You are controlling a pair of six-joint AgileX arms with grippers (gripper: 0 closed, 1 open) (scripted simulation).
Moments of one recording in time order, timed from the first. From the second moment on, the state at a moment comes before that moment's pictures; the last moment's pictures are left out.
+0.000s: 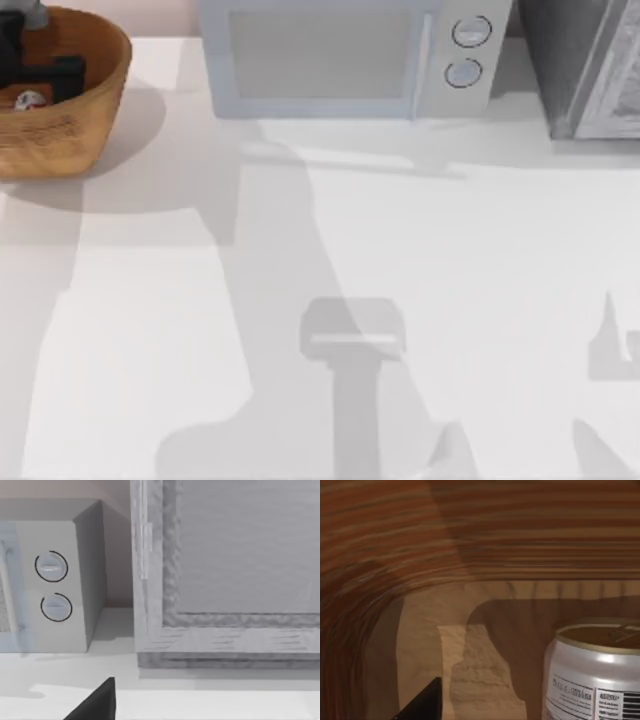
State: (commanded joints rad) left arm 0.09 2.63 2.38 -1.13 0.08 0.11; right arm 0.00 0.00 0.00 0.00 0.00 0.00
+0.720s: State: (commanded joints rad) left arm 0.09 2.63 2.38 -1.13 0.08 0.11; right arm 0.00 0.00 0.00 0.00 0.00 0.00
